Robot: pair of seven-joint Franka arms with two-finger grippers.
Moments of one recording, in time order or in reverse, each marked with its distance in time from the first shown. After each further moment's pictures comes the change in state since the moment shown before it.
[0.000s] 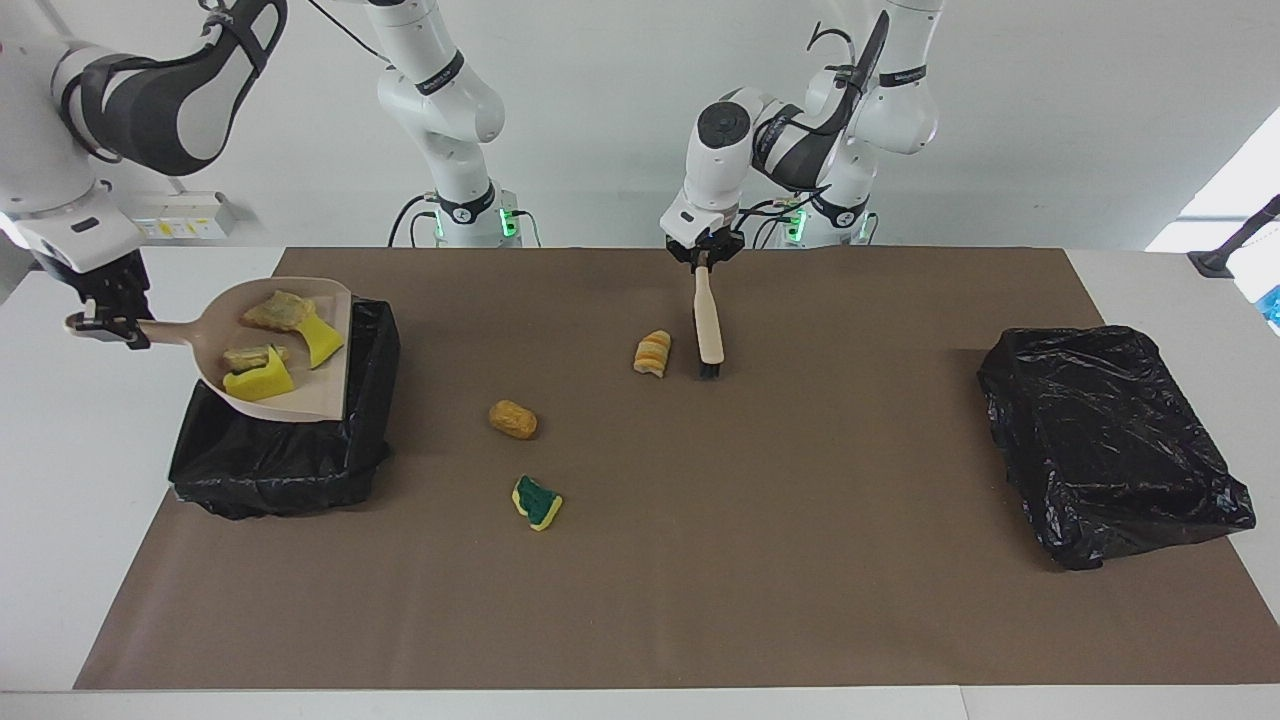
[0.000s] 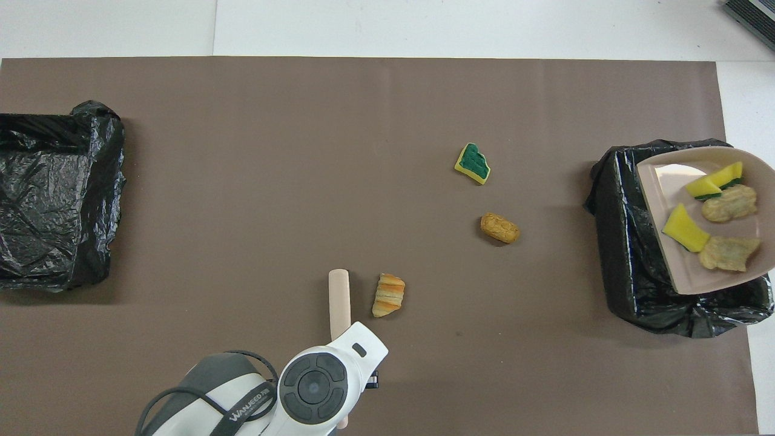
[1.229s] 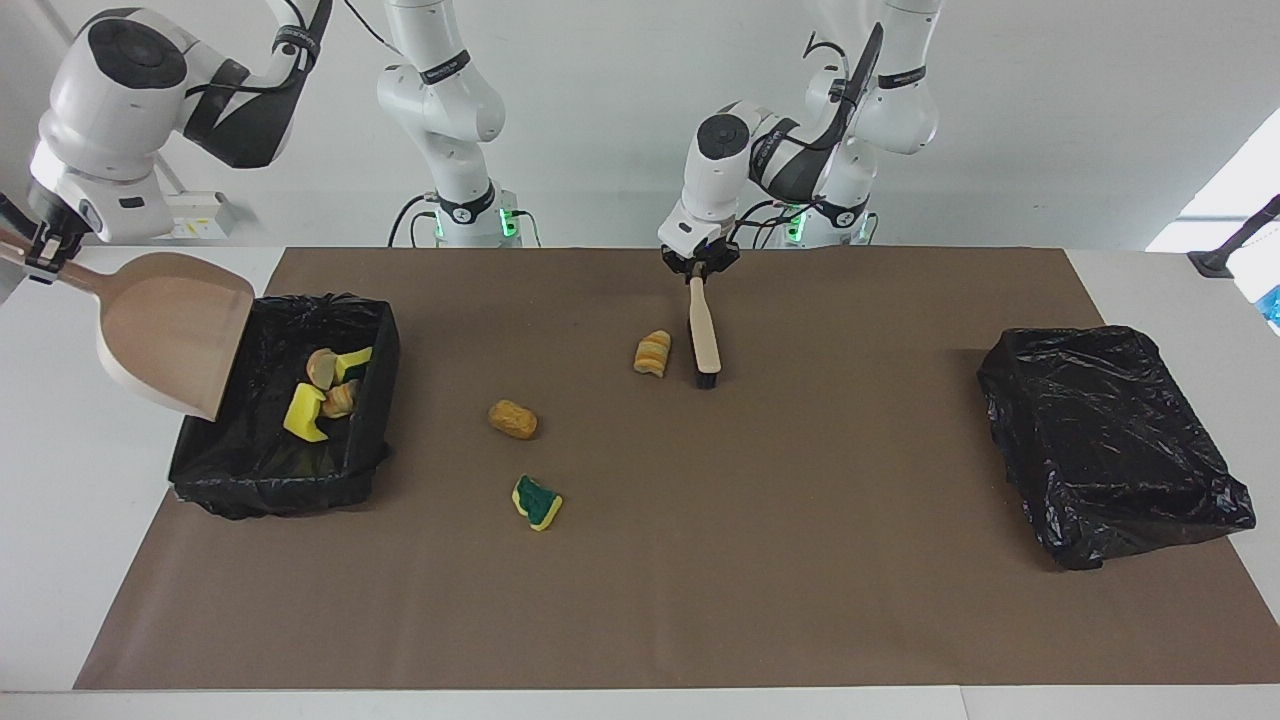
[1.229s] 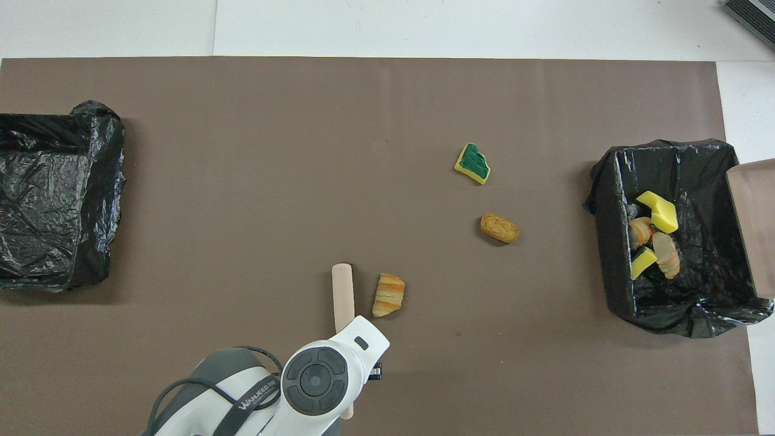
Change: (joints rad) left arm 0.000 0.043 0.003 -0.006 -0.006 0.070 0.006; right arm 0.029 -0.174 0.019 -0.236 -0.584 0.191 0.369
